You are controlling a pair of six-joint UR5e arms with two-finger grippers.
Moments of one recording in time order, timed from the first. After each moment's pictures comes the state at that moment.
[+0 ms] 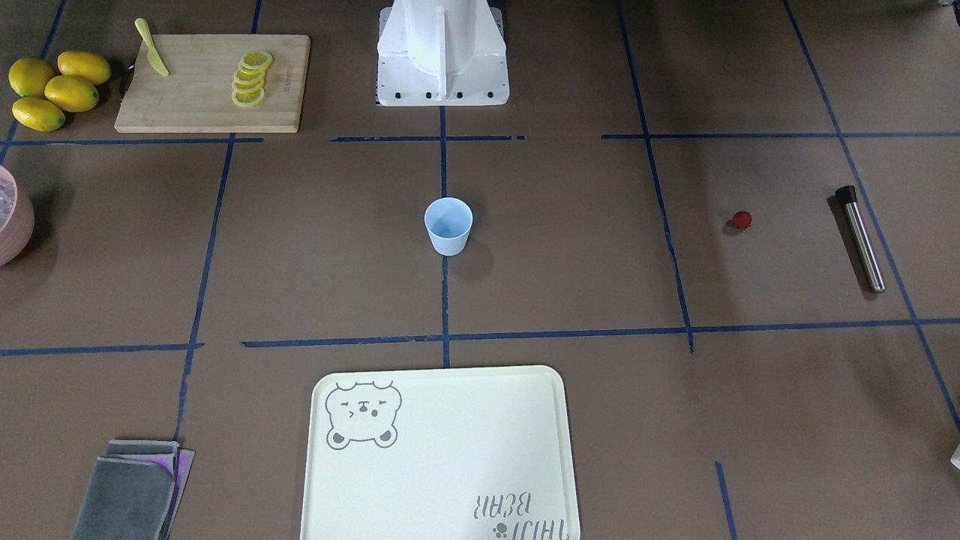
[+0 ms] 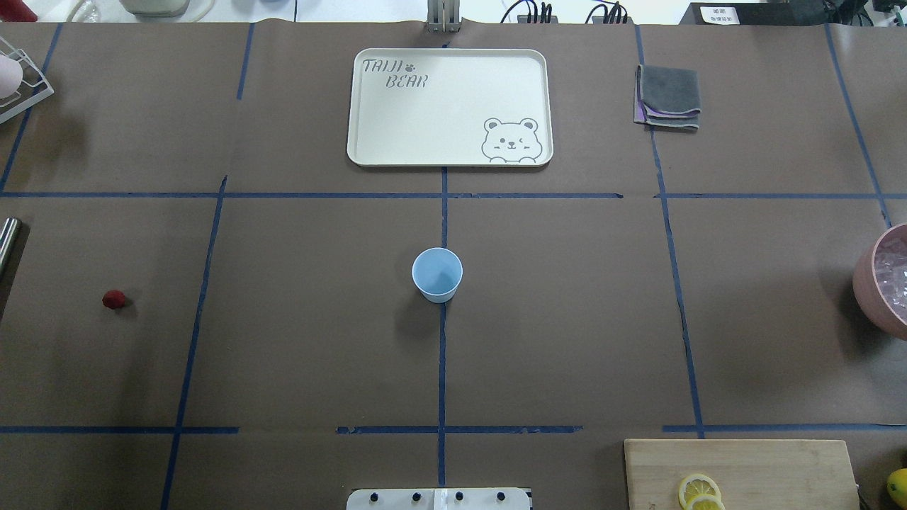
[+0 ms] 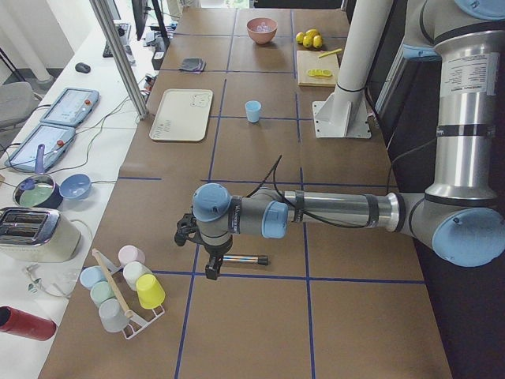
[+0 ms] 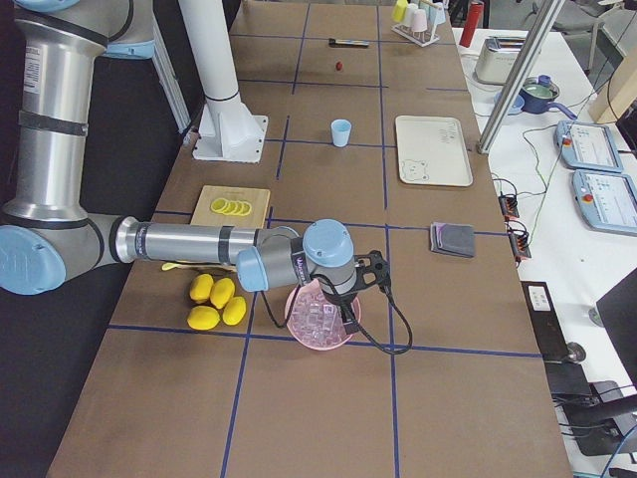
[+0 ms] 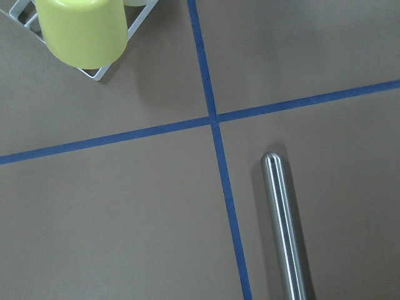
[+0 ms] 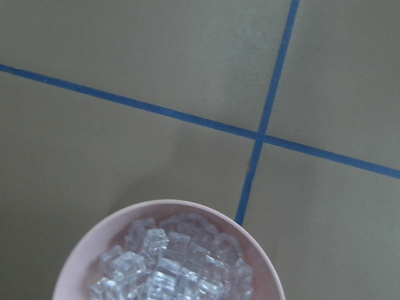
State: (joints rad) left arm -1.54 -1.52 -1.64 -1.65 -2.35 0.10; right arm 1.52 -1.76 1.76 -1.27 2.38 0.00
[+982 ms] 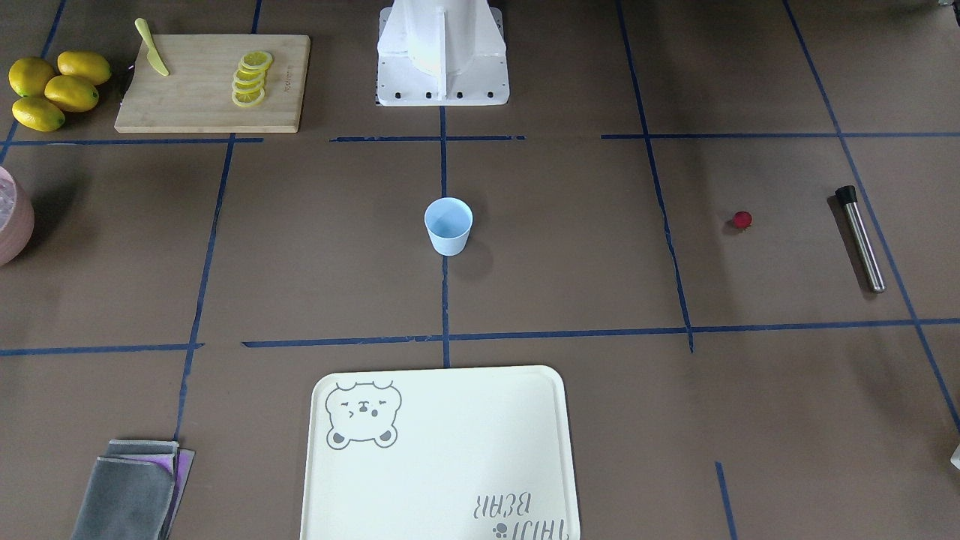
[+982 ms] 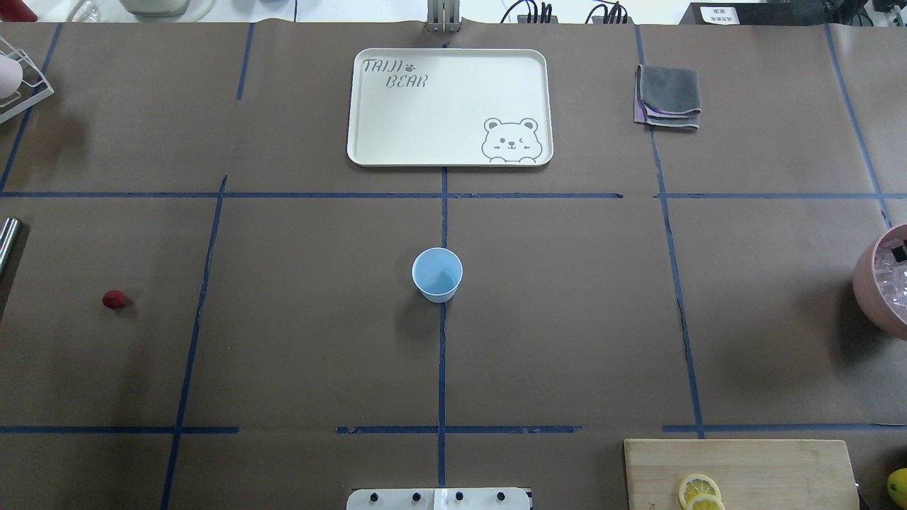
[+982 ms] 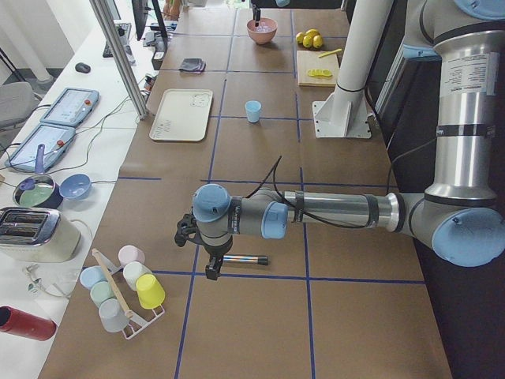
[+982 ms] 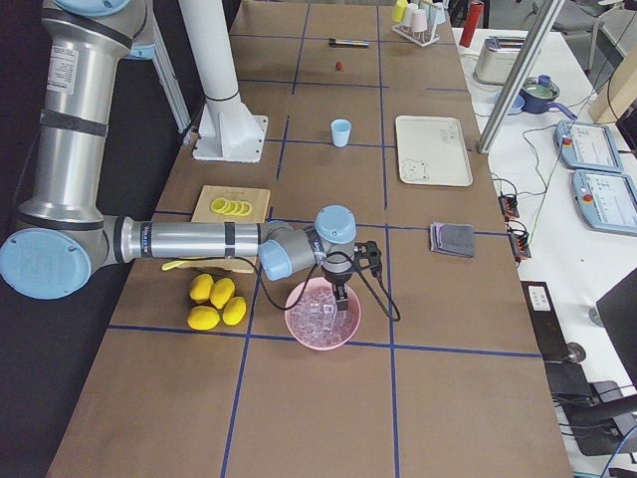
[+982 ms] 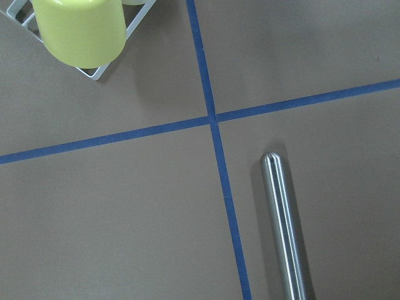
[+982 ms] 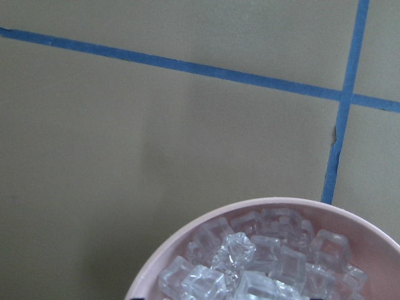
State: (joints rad) left arm -1.53 -1.52 -1.63 -1.66 -2.35 0.10; right arm 1.27 -1.77 1.74 -1.18 2.29 0.28
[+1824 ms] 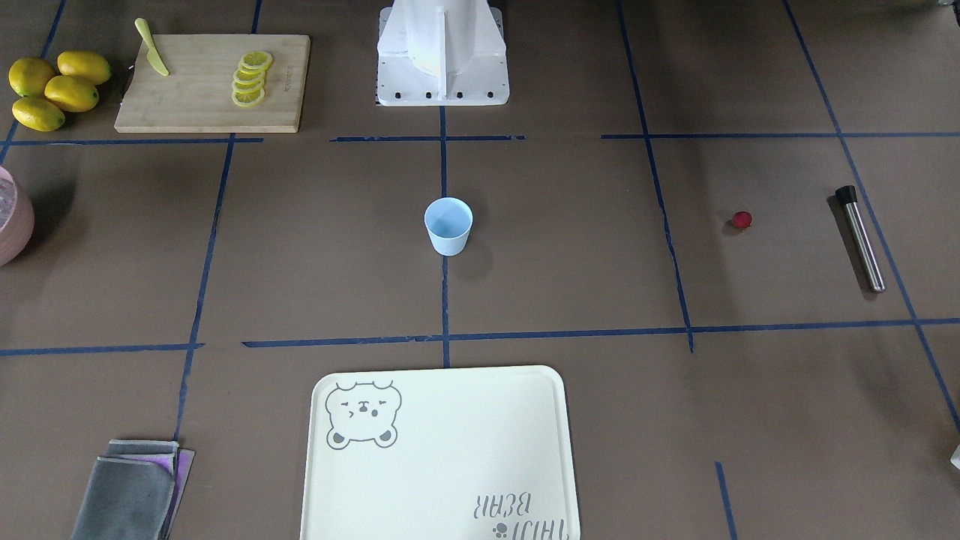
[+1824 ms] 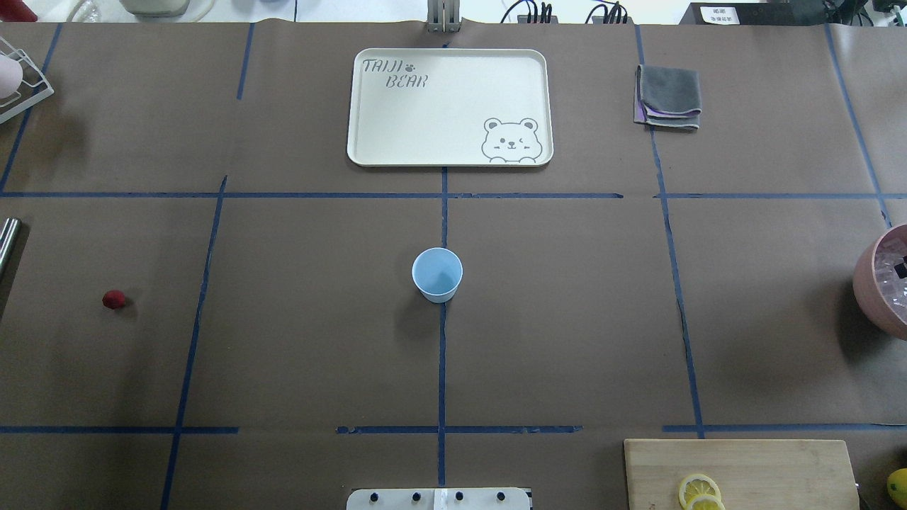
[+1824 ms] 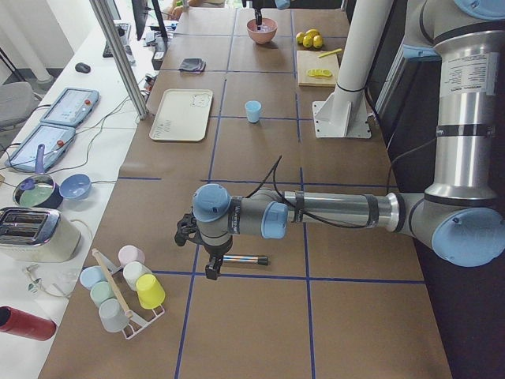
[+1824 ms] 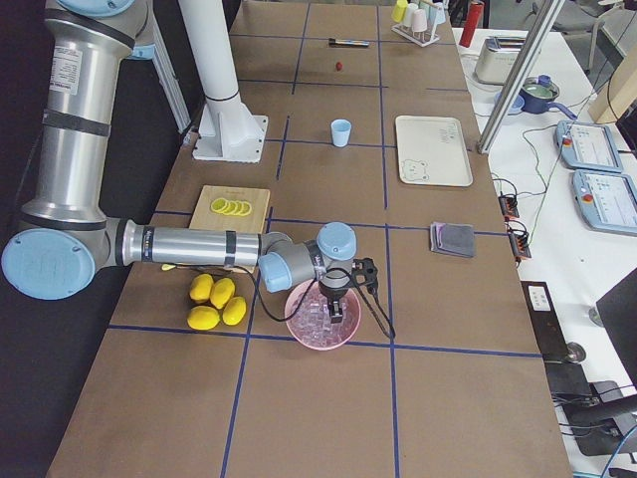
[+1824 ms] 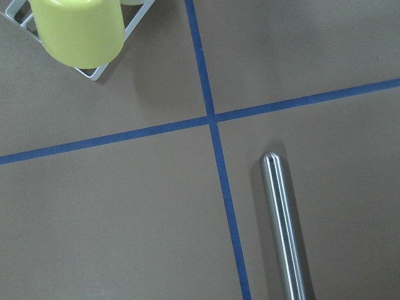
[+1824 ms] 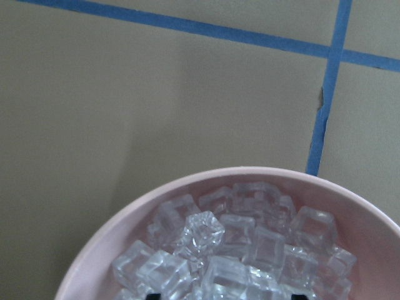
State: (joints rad) left arm -1.53 -1.52 -1.63 -1.66 -2.35 0.10; right arm 1.25 -1.77 1.67 -1.18 2.28 0.26
